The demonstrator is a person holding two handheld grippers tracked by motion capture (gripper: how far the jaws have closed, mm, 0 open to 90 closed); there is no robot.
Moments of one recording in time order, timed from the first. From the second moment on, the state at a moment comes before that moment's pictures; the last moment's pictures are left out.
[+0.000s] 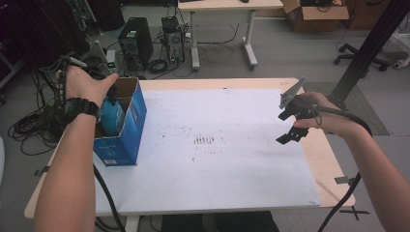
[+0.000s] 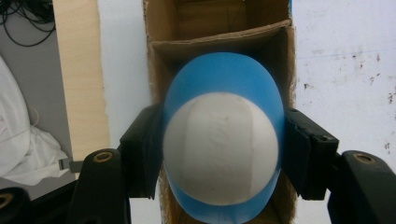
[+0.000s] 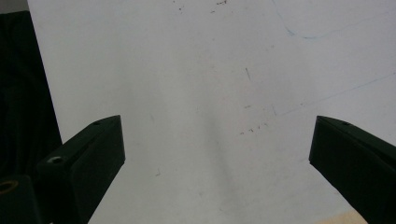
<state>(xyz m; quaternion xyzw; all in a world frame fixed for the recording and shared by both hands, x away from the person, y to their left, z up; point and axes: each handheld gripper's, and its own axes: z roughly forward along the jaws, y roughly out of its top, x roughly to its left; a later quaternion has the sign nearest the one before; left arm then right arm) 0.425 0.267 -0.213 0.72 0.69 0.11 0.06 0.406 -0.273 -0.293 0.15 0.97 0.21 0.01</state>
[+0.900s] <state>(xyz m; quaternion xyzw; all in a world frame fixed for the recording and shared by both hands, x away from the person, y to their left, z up) 0.427 0.266 -0.259 0.73 0.68 0.09 0.04 0.403 -0.275 -0.292 0.15 0.97 0.21 0.01</state>
